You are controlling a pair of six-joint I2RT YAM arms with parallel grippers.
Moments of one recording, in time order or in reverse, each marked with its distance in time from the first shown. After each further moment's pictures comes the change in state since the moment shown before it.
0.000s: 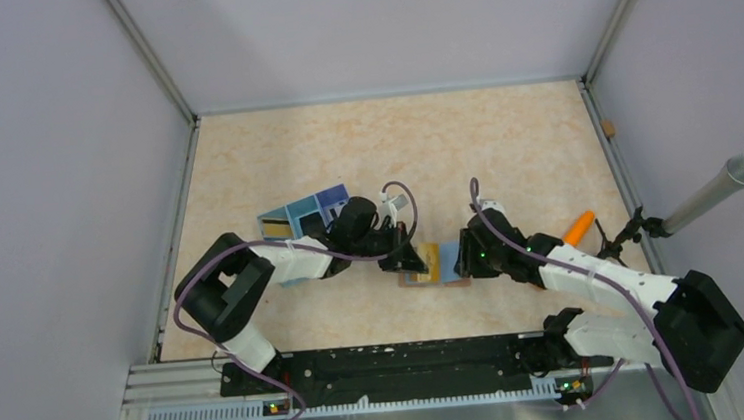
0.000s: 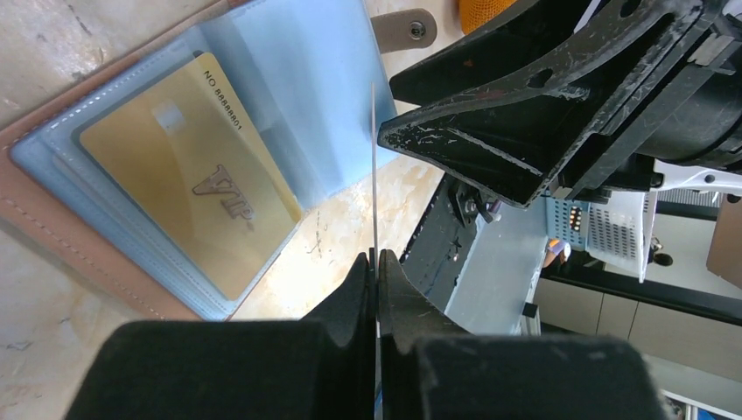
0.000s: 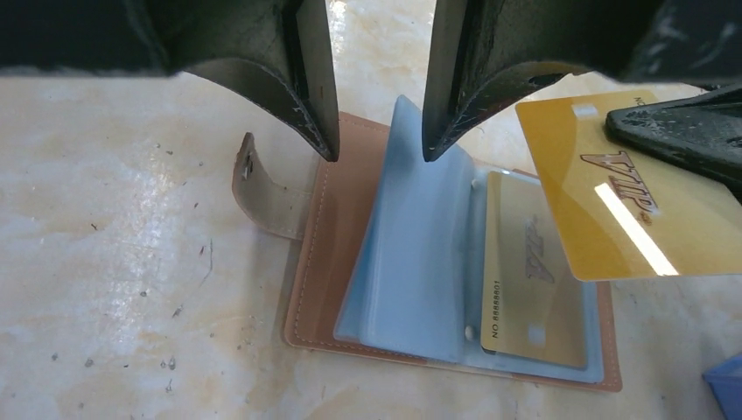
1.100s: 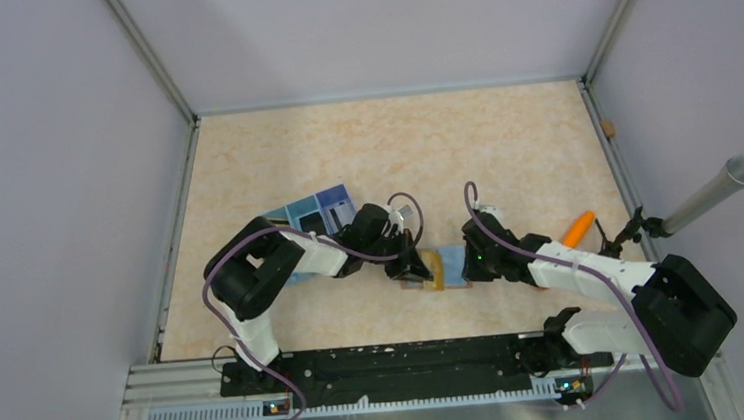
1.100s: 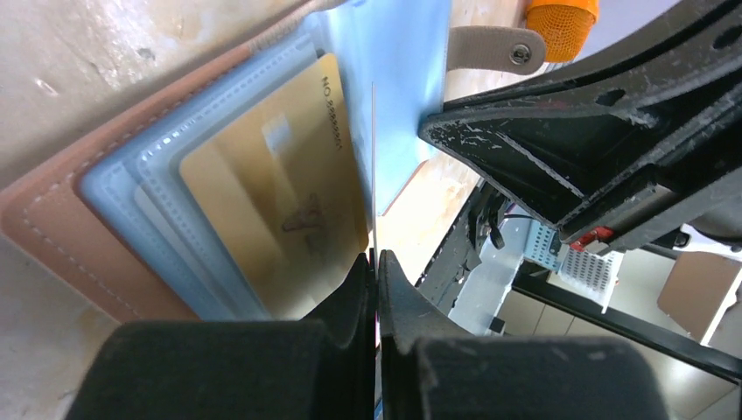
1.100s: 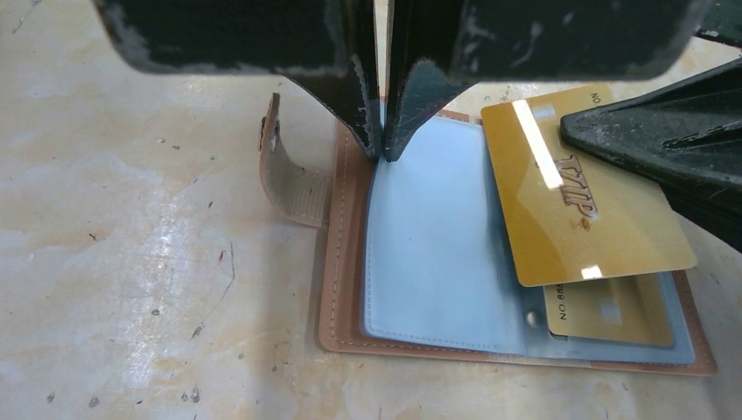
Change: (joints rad) left arm -0.031 0.168 0.024 0.060 -0.028 -0.132; right arm 0.000 0.104 -0.023 0.046 0.031 0.051
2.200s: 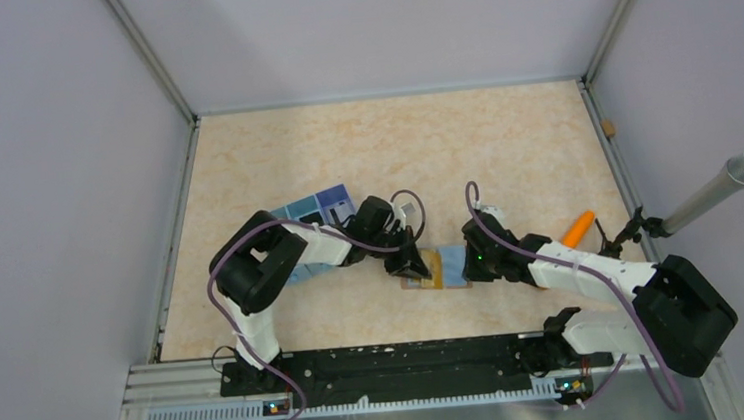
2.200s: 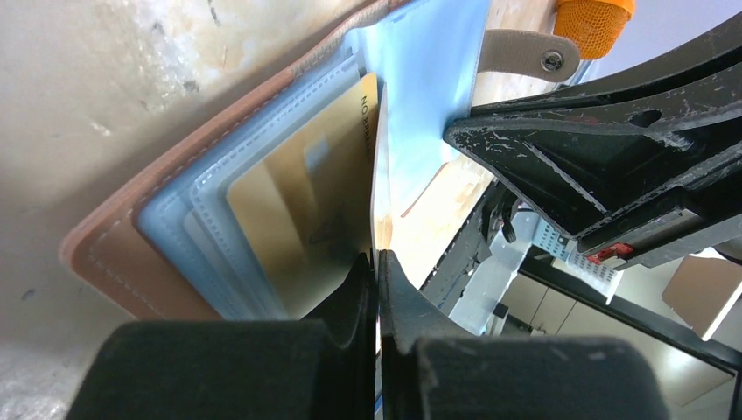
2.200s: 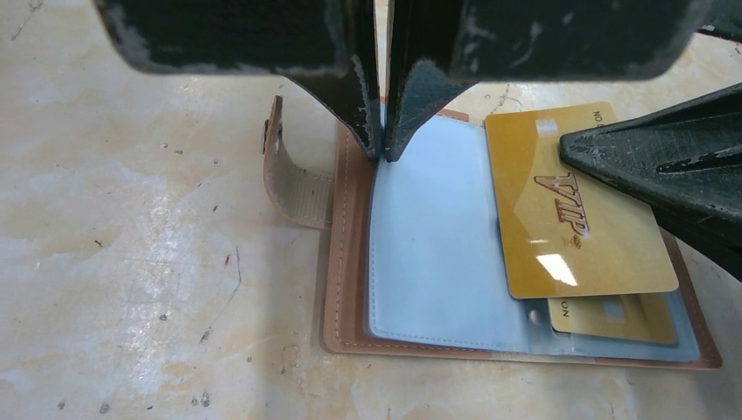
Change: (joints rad) left arm 0.031 0.050 0.100 -0.173 0.029 0.056; right arm 0.000 -0.005 0.000 -0.010 0.013 0.020
